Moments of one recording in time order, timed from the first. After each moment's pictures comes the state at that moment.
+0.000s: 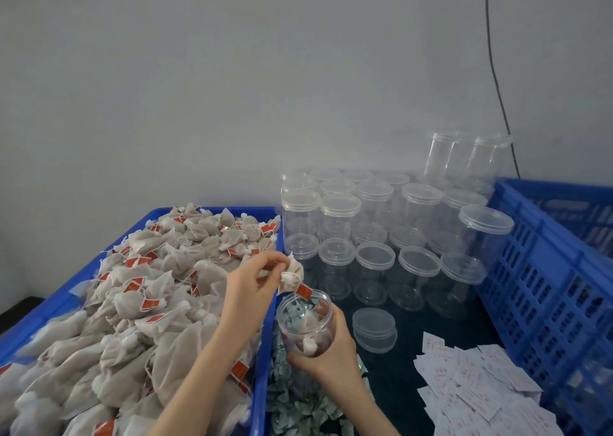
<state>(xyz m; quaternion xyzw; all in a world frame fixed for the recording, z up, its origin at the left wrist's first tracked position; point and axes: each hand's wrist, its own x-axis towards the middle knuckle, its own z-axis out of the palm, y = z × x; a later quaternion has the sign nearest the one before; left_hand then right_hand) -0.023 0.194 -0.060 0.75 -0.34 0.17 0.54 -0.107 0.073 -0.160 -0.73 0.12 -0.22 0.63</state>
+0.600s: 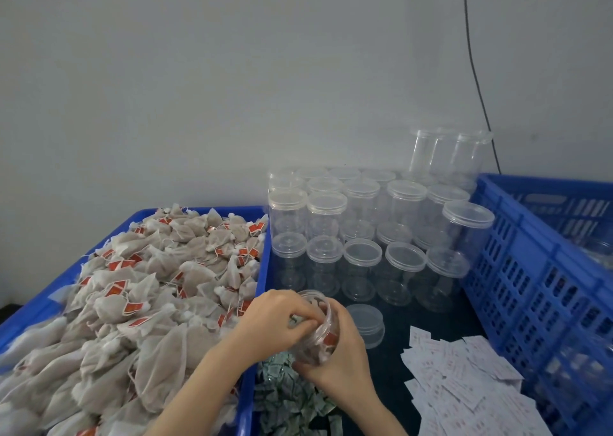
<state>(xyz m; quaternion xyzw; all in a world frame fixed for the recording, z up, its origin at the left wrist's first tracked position) -0.038 0.175 -0.074 0.80 -0.52 0.05 0.29 -0.134 0.057 -0.146 -0.80 0.08 -0.26 0.53</state>
